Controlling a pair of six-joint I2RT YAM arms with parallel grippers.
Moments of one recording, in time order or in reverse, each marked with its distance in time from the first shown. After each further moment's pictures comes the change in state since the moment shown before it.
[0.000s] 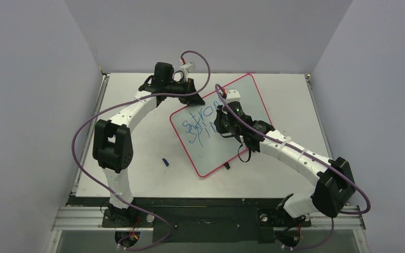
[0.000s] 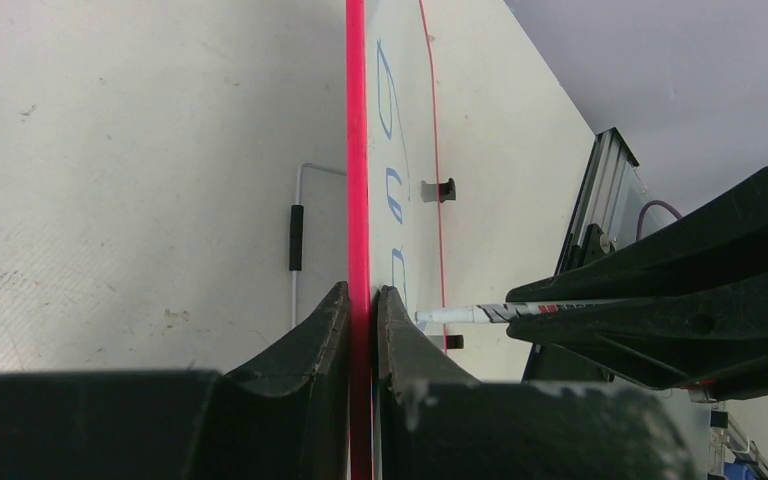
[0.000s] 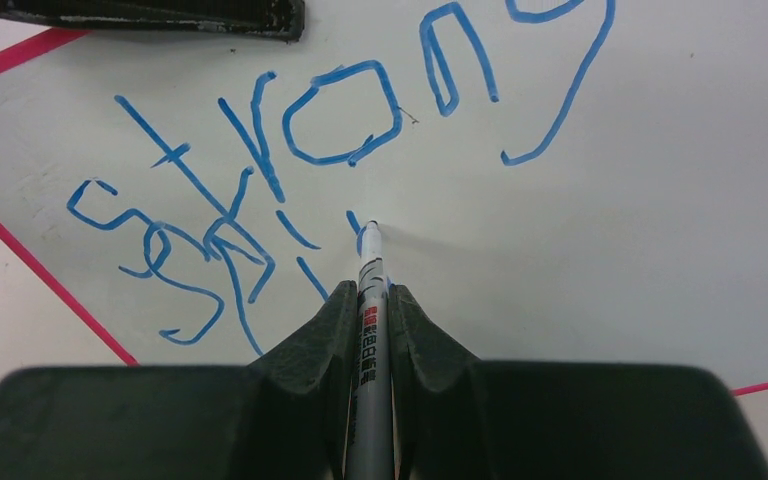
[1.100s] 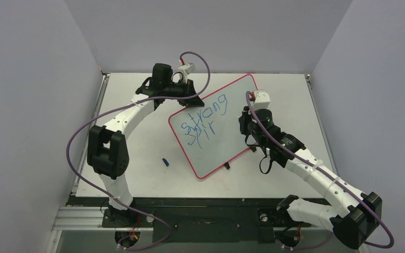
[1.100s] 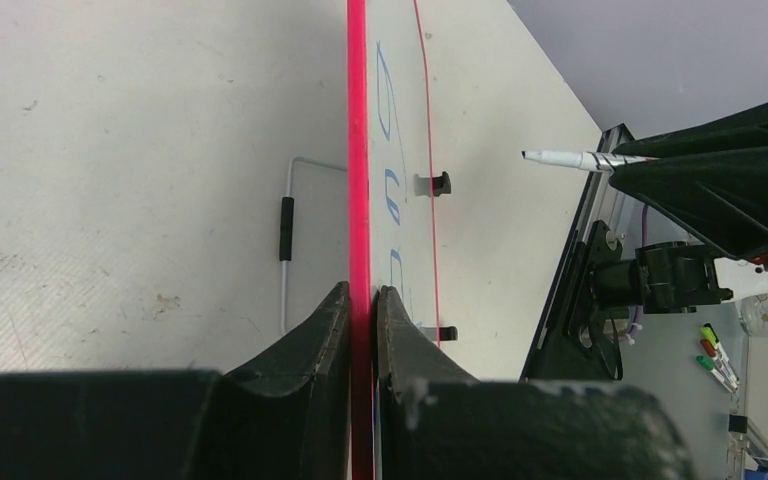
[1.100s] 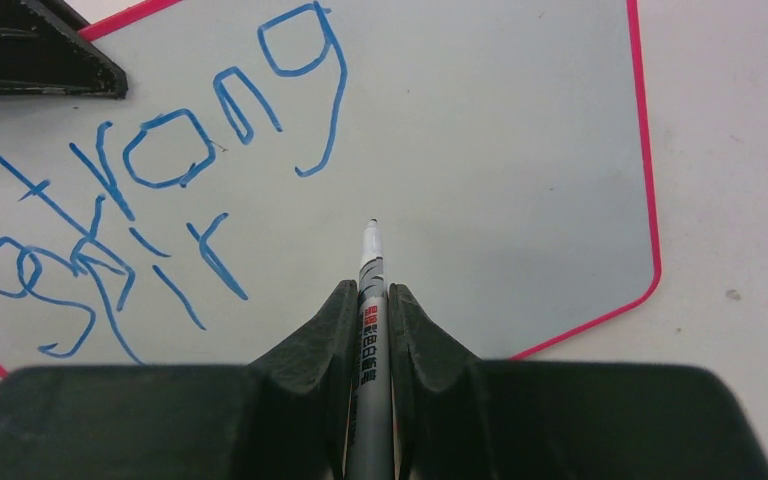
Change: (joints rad) left arm -0.012 -0.085 -0.063 0.000 -0.042 0.014; right arm -0.093 -0.325 -0.166 -0.013 0.103 -0.095
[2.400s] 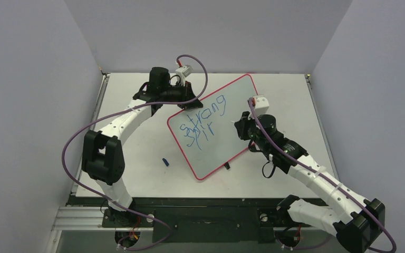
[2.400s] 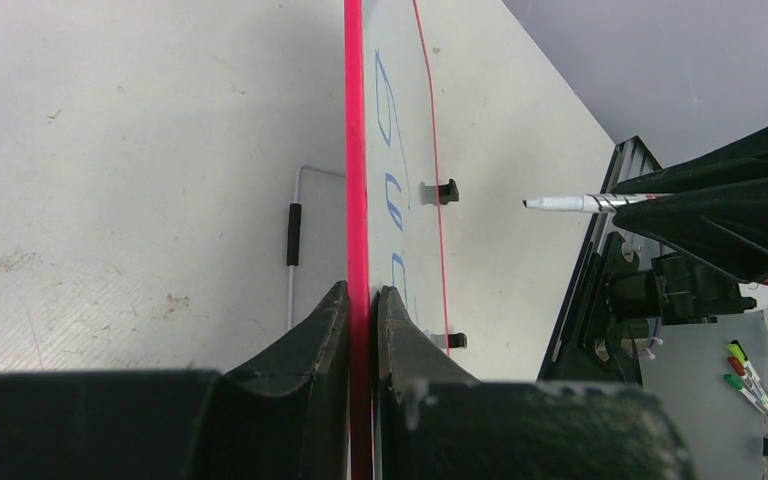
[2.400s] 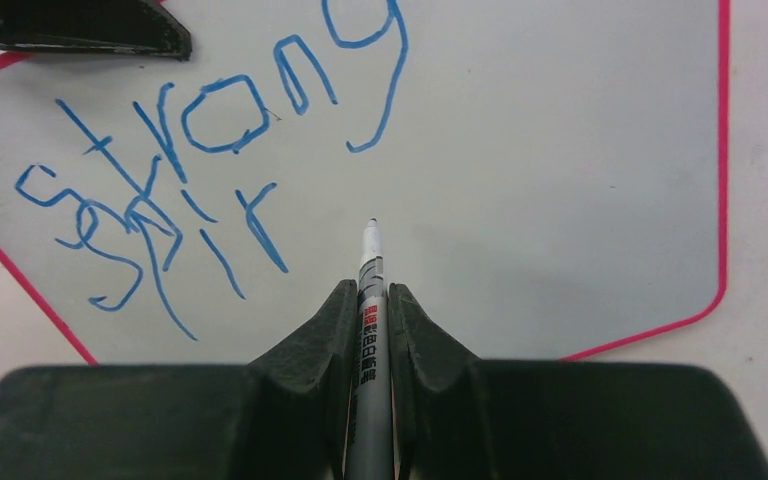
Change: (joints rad) left arm -0.005 -0.089 -0.124 0.105 -0.043 -0.014; right arm -0.011 -0.079 -0.097 0.069 -0.119 -0.028
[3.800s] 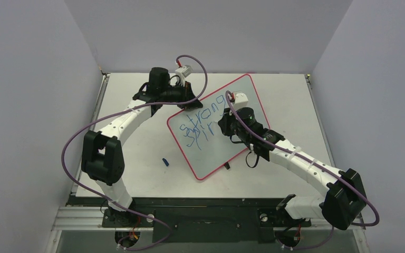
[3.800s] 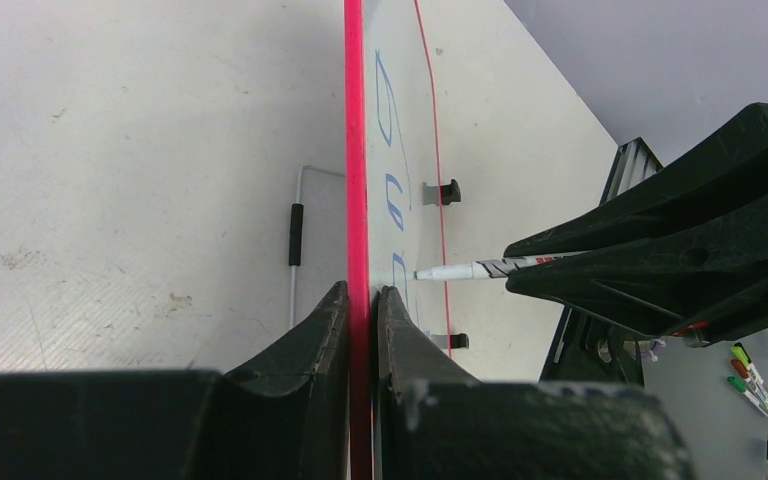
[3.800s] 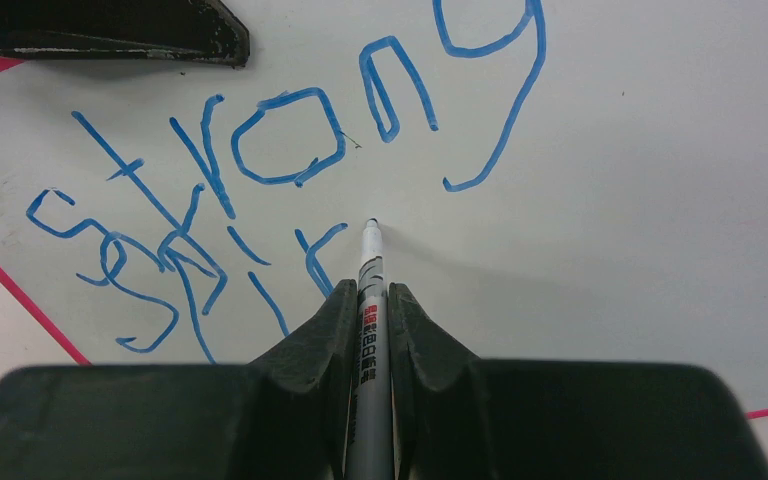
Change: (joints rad) left arm 0.000 -0.007 -0.010 0.008 -0.006 -0.002; right arm 0.054 0.270 0.088 0.127 -0.070 0.043
